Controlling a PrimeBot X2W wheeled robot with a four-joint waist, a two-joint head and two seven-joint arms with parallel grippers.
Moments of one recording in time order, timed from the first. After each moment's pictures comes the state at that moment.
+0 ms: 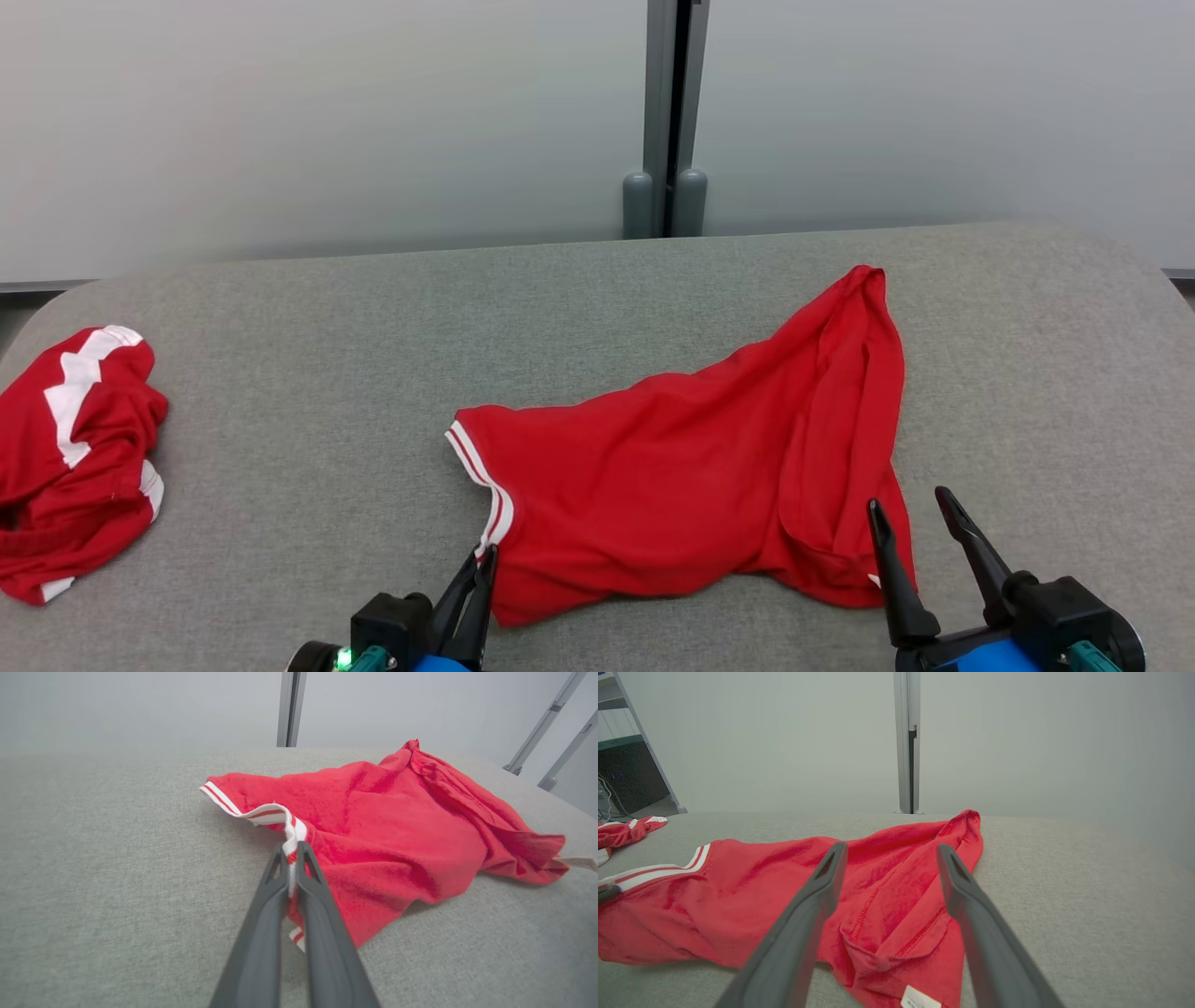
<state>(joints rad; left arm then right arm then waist) -0.07 0.05 -0.34 0.54 -0.23 -0.12 -0.26 0.05 -0.06 0.05 0.17 0.10 0.13 -0.26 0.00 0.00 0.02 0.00</state>
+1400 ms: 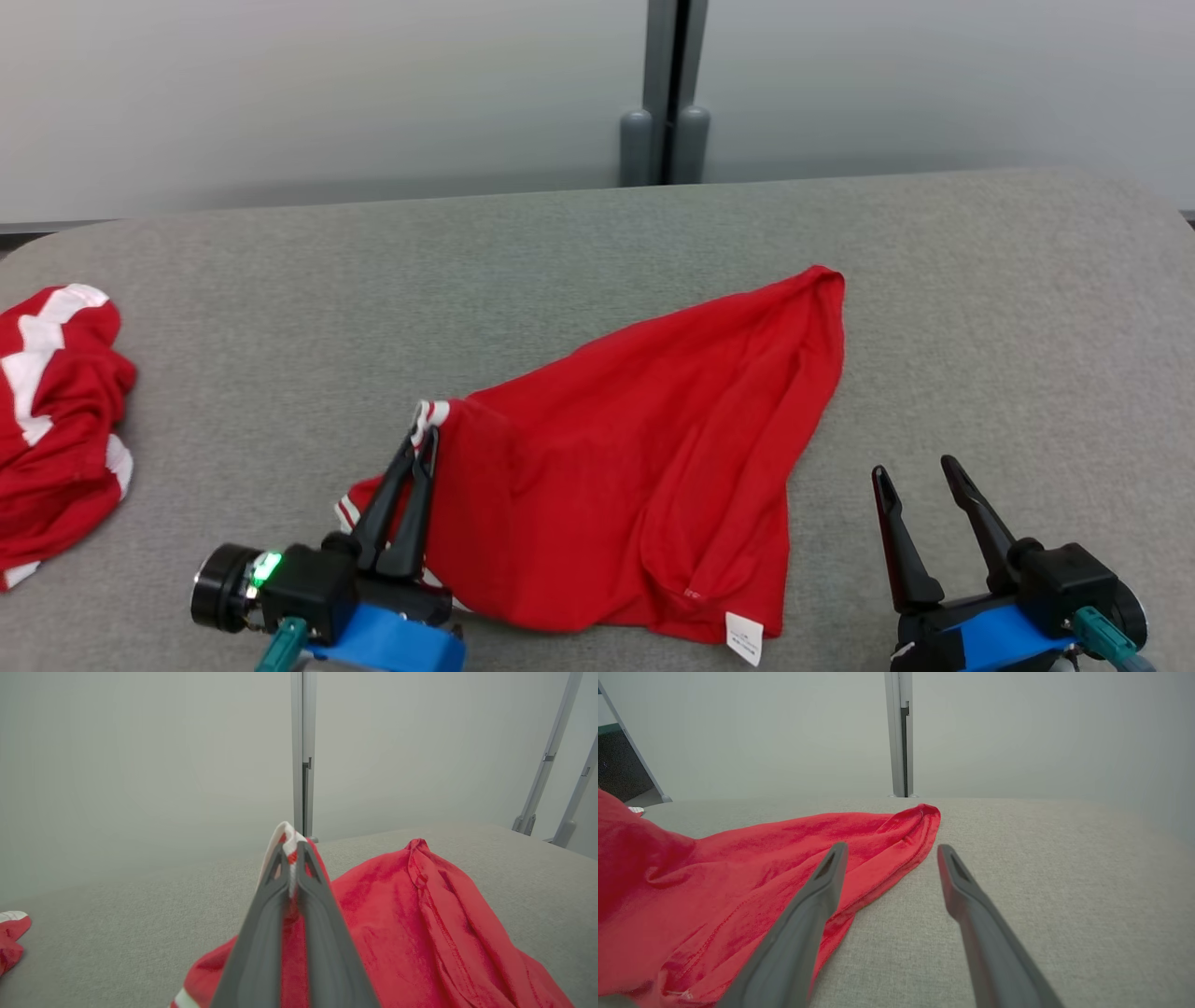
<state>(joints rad) -0.02 0.12 -0.24 0.11 -0.11 -0.11 -0.26 -0.02 -0.06 0.04 0.21 0.11 0.13 -0.26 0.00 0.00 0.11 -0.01</state>
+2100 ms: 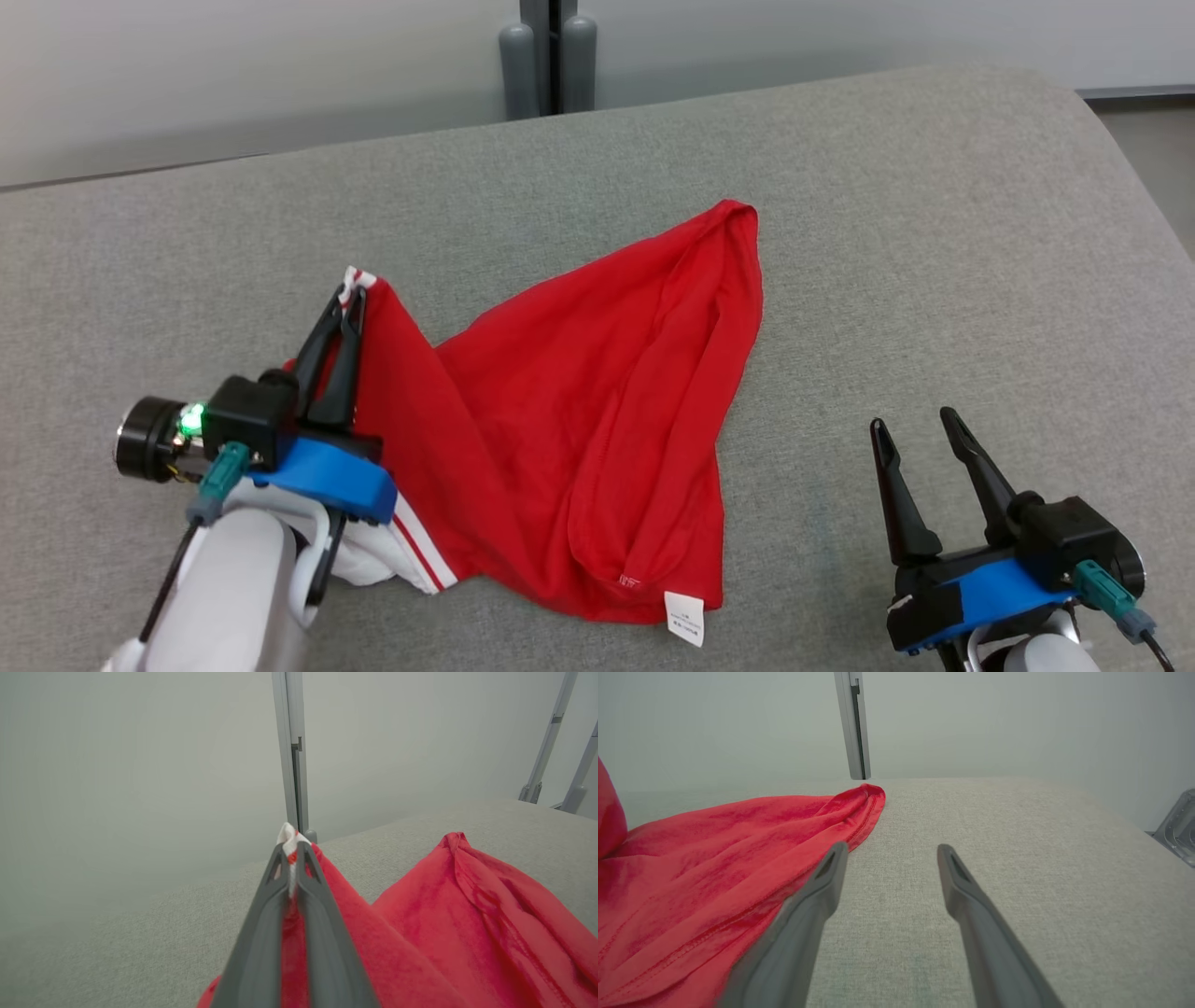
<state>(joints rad) -0.36 0.19 -0.20 0.40 -0.12 -0.12 -0.26 -0.10 -0.07 0.05 0.23 0.11 0.13 -0.26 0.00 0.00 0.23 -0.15</state>
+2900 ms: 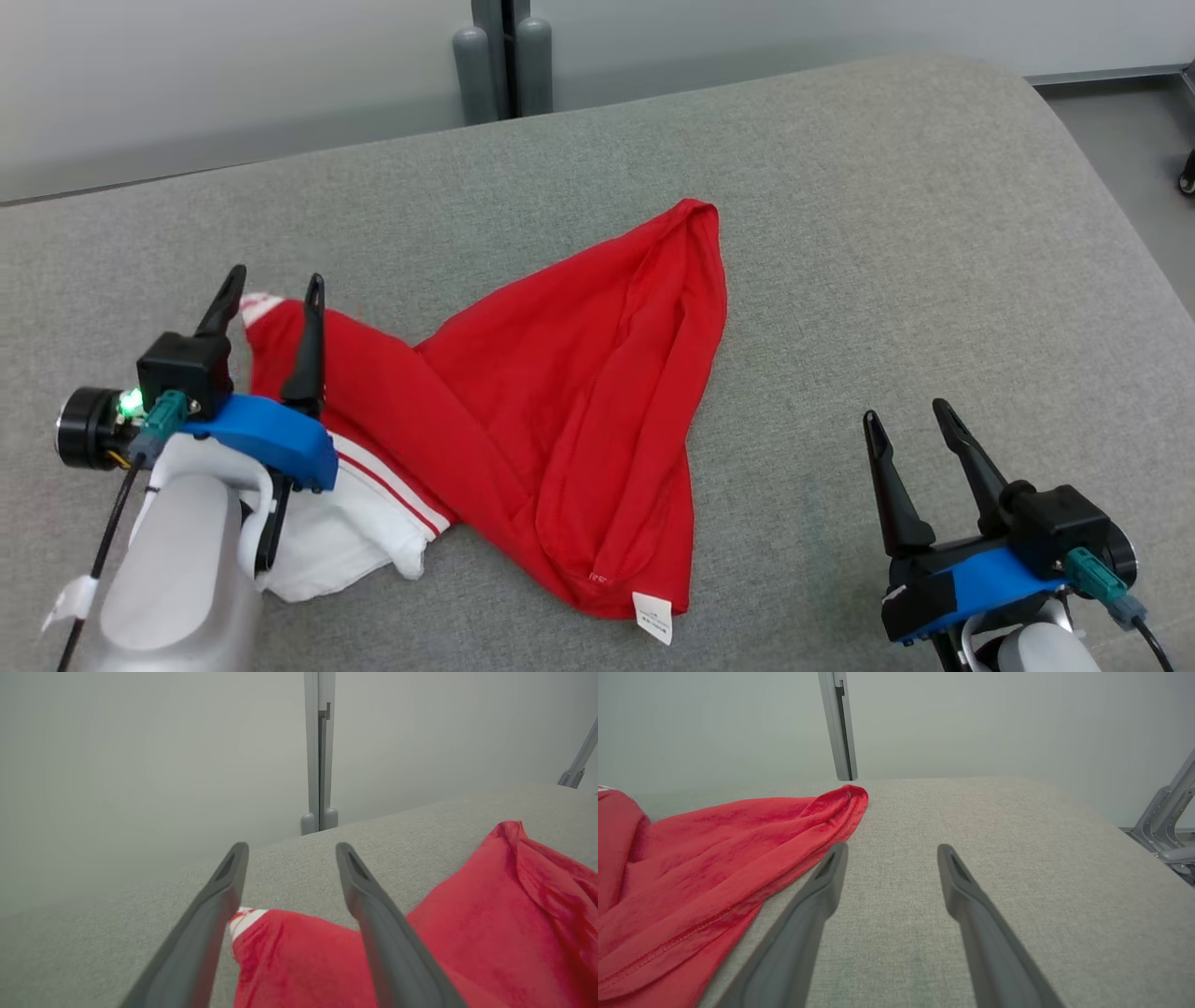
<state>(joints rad) -0.52 0.23 -0.16 0.66 -0.16 -0.13 -0.26 -0.13 -0.07 0.06 0.26 0.12 0.13 -0.26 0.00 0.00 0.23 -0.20</state>
